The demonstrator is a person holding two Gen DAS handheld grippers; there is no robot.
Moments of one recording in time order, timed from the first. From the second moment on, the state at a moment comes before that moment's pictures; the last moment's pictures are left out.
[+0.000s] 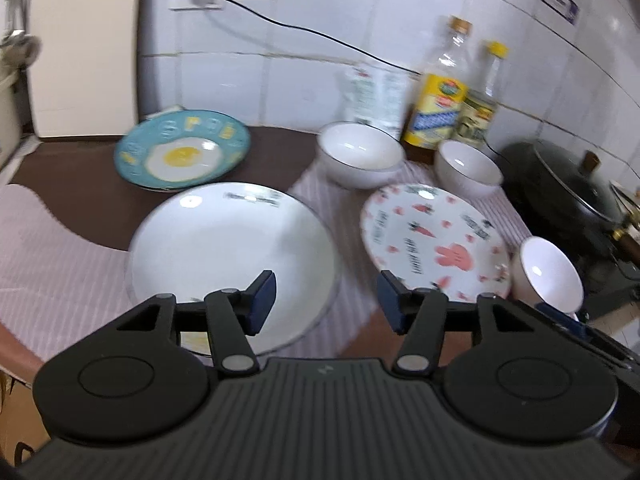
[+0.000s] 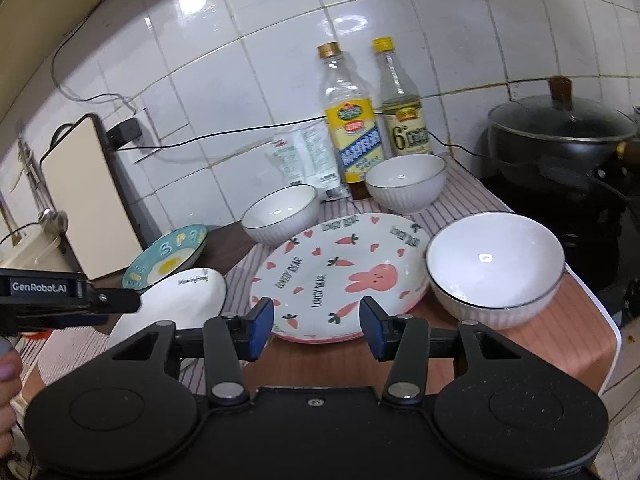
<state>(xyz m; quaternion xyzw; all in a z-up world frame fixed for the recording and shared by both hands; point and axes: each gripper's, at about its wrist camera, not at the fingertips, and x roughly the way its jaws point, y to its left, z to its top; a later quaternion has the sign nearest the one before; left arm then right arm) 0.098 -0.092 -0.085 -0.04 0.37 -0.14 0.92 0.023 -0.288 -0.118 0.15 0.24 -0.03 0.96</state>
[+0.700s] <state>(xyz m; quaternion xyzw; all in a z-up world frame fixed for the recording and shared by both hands) 0.159 -0.173 -0.149 -0.05 0.47 -0.13 0.87 0.065 -0.320 -0.185 0.24 0.23 -0.10 0.94</state>
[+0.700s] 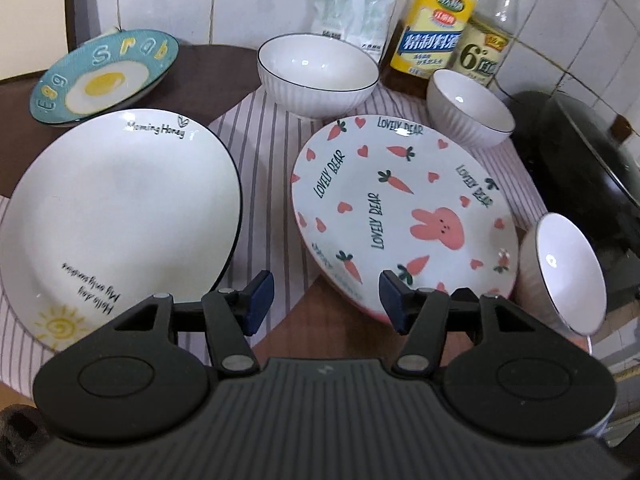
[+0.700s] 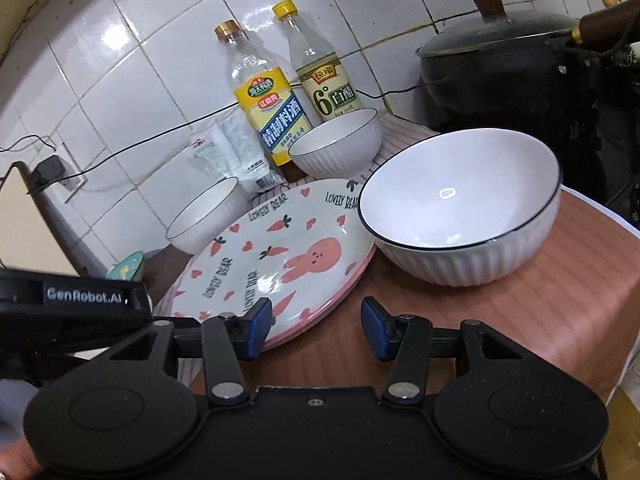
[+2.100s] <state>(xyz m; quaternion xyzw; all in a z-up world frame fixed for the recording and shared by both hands) 0.253 -0.175 -0.156 0.02 0.50 -0.22 0.84 0.086 -0.332 -0.190 0.28 0.25 -0.13 0.92</state>
